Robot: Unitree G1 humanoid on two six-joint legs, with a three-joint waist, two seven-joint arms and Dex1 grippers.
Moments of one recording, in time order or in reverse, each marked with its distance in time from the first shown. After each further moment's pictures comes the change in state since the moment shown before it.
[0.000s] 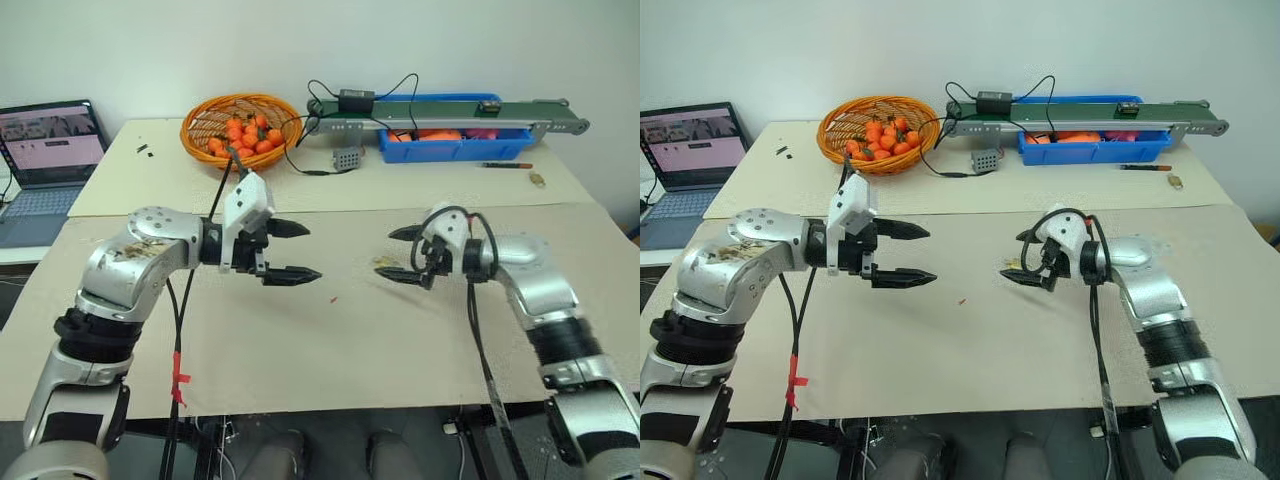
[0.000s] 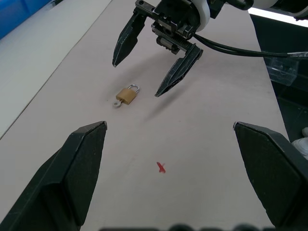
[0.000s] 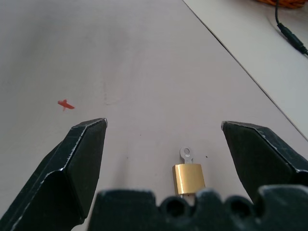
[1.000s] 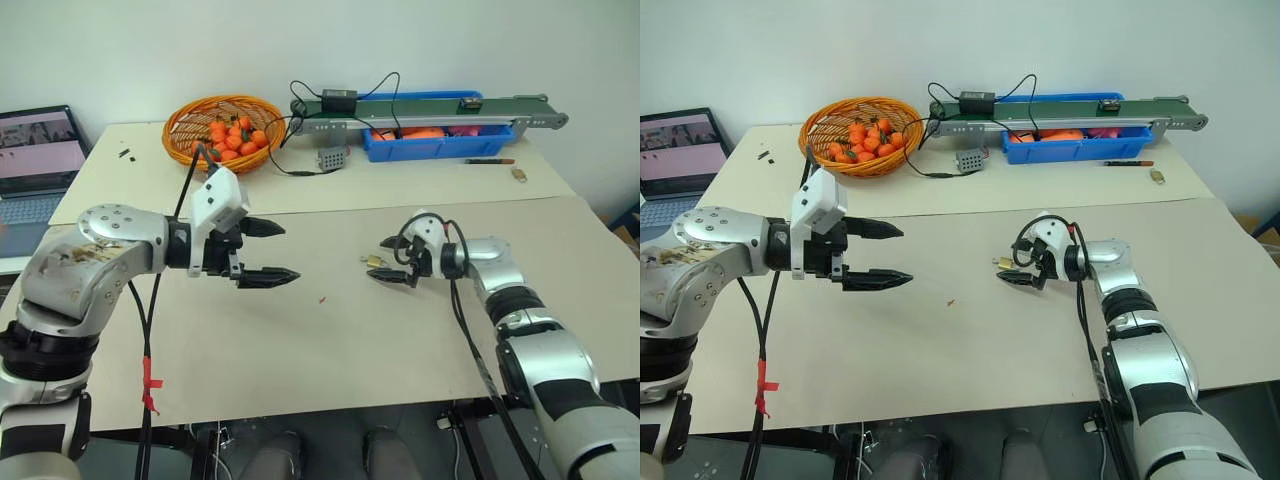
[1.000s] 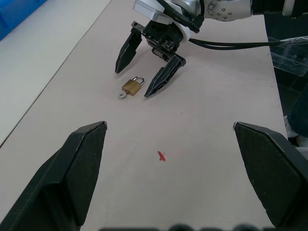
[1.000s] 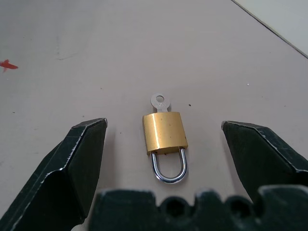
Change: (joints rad) left arm 0.057 0.121 0.097 -0.171 -0.109 0.146 0.085; right arm -0.241 0.154 -0.040 0.732 -0.136 -0.326 0.036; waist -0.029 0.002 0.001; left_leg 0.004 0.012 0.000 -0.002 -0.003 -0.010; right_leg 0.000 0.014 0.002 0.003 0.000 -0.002
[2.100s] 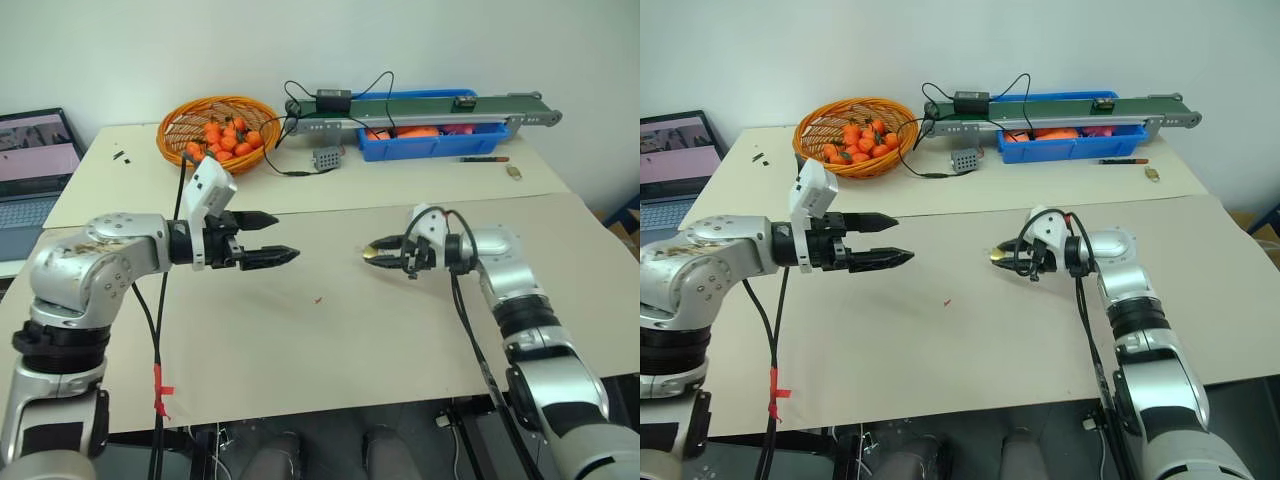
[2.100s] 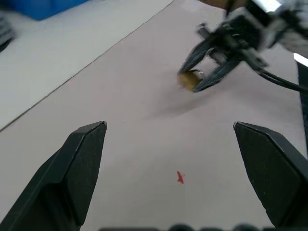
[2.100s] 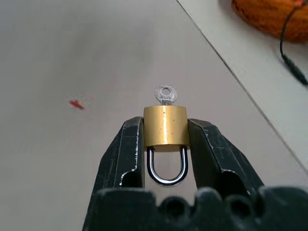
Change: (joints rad) left arm 0.005 -0.195 0.099 0.238 -0.051 0.078 0.256; right arm 0.254 -0.080 -0.039 -0.831 0.066 0.239 0.093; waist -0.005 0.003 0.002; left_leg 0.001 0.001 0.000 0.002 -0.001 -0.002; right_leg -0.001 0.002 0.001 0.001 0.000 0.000
